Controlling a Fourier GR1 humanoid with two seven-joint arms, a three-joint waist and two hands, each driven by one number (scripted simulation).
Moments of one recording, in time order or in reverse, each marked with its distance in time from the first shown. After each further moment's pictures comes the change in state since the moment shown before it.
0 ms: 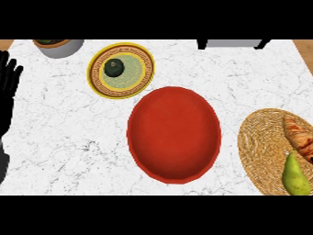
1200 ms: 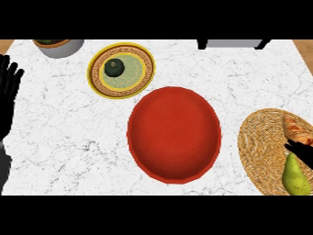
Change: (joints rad) left arm 0.009 -0.058 0.069 0.020 -0.060 -0.076 -0.024; right arm -0.238 0.244 0.052 0.357 0.335 -0.004 -0.228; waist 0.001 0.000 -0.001
